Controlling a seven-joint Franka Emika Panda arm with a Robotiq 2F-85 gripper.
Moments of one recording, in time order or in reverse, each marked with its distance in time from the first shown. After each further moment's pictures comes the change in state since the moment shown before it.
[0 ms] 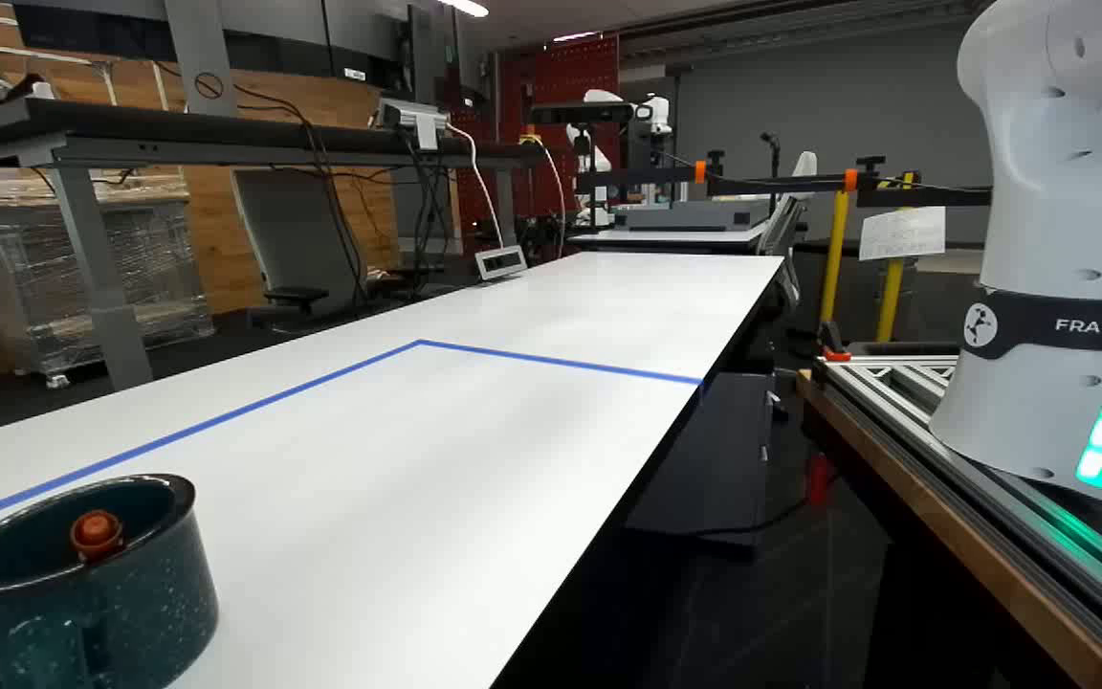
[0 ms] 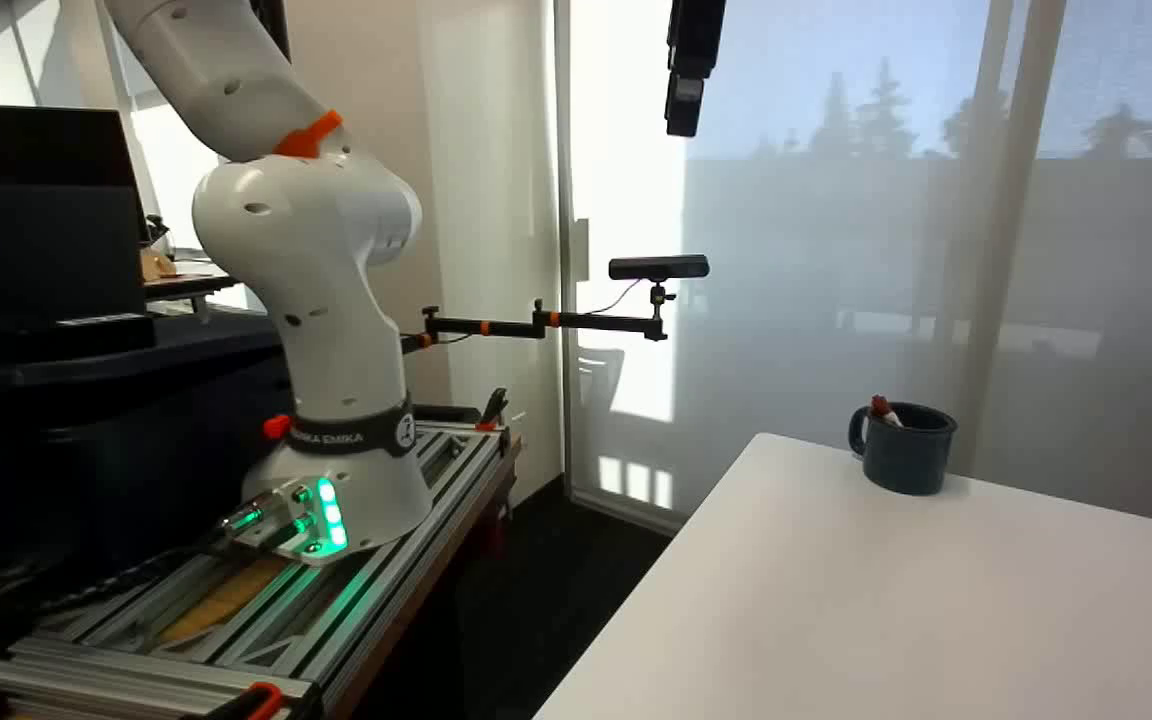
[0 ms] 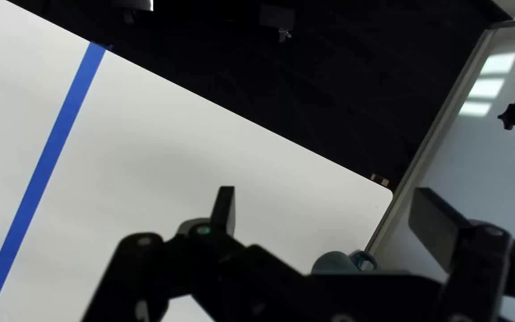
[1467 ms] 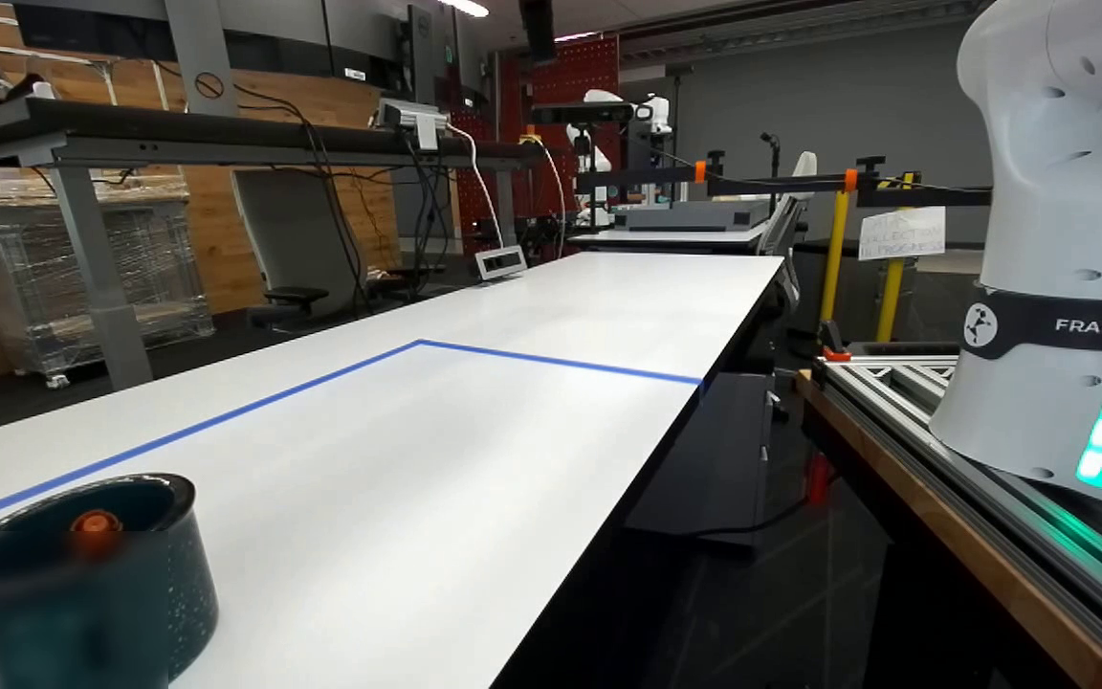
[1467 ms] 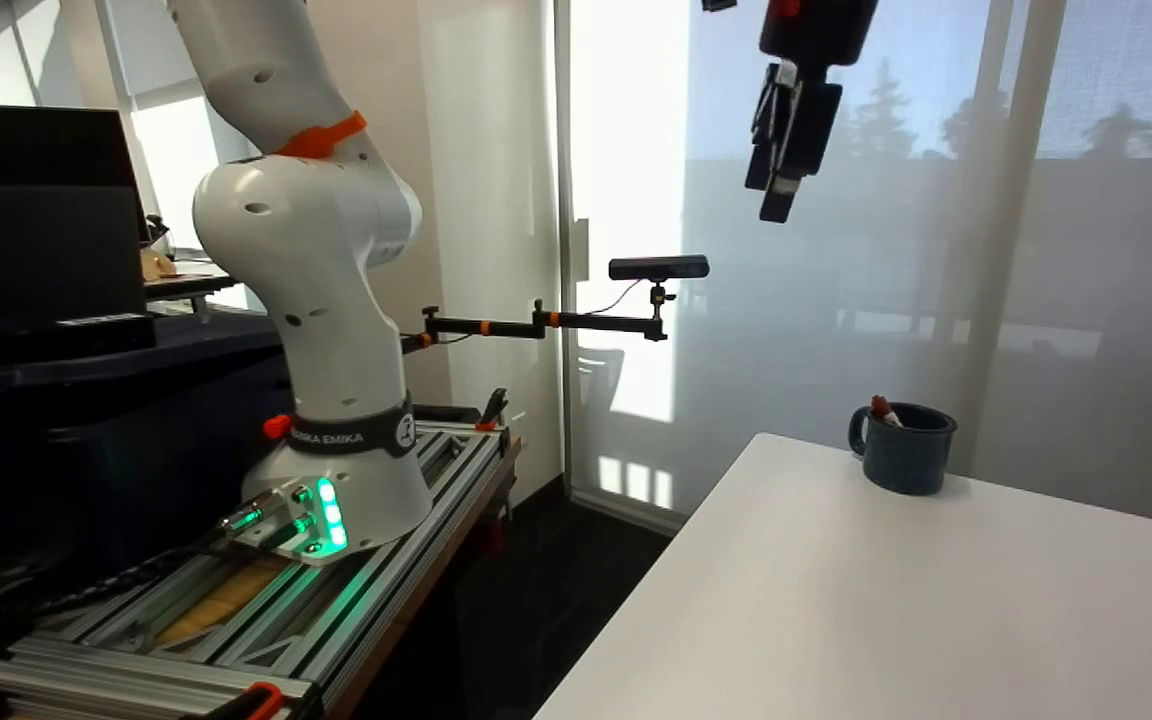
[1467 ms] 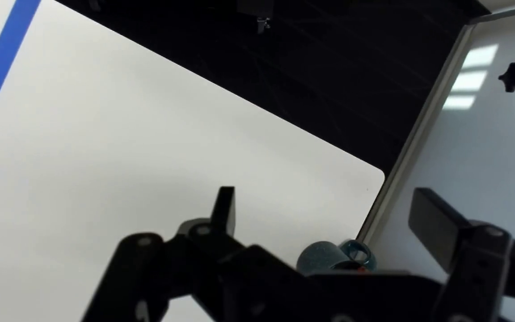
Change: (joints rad) arm 0.003 0.272 0.066 0.071 0.116 0.146 -0.001
